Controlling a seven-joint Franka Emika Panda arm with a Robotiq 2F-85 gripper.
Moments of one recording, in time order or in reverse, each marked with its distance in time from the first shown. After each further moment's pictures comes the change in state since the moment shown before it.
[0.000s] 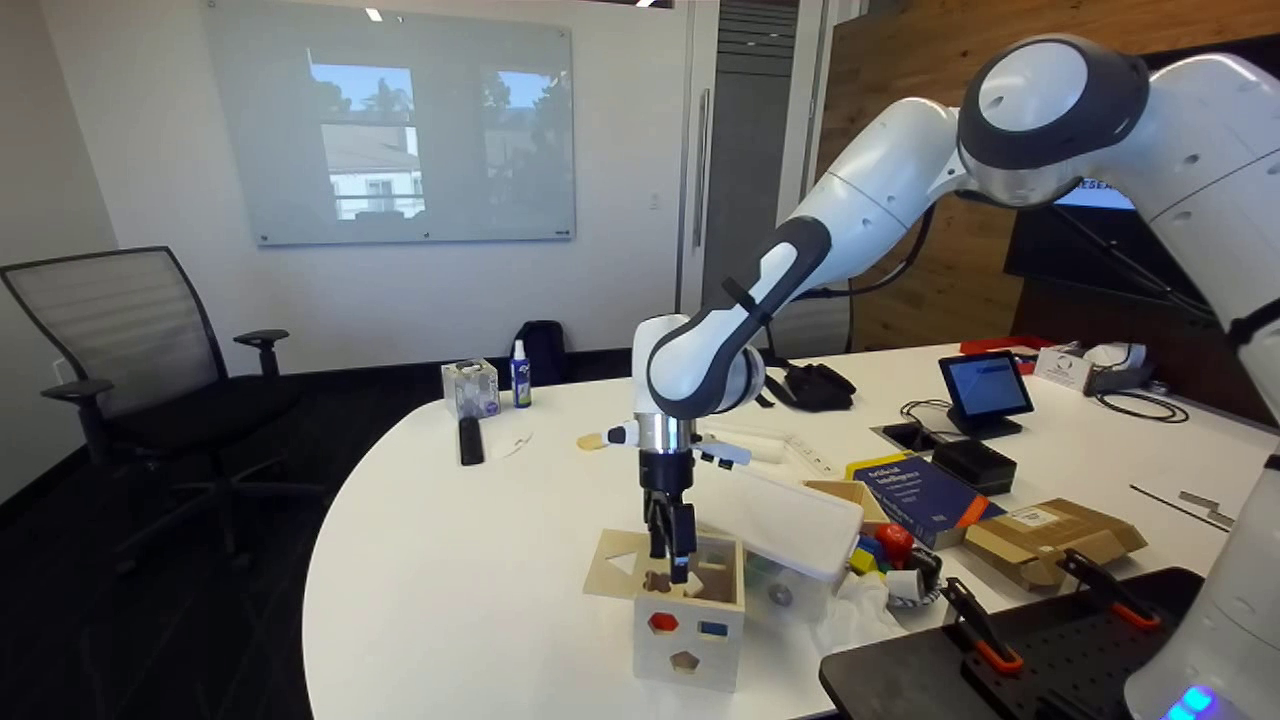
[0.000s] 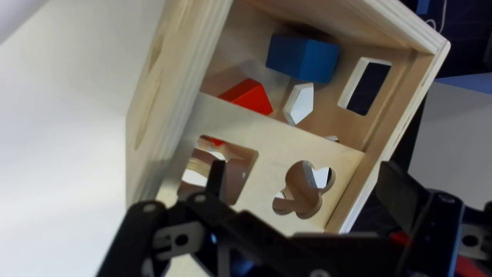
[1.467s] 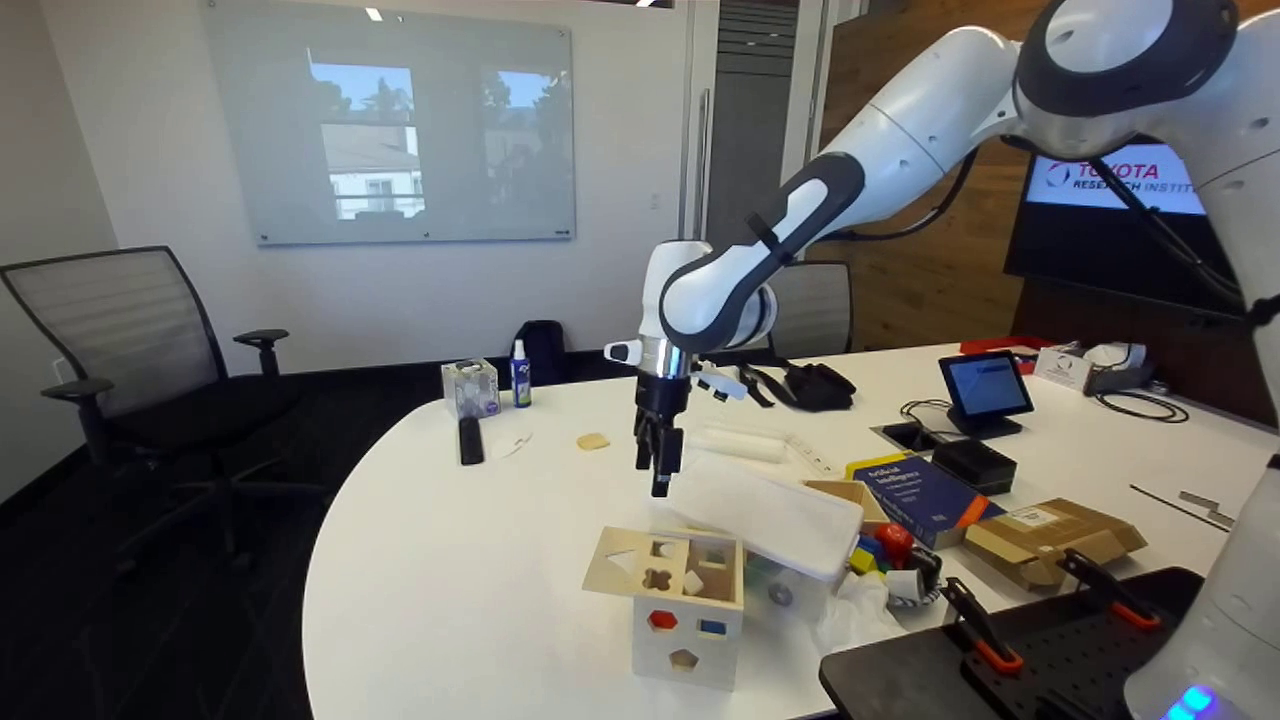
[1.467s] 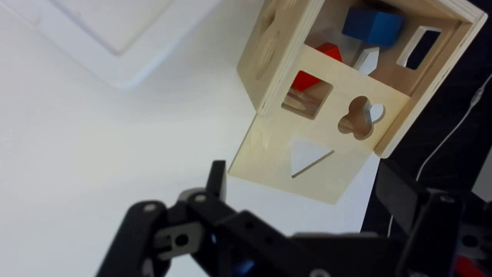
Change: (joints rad) arm -0.046 -0.177 0.003 -0.027 -0.030 0.091 0.013
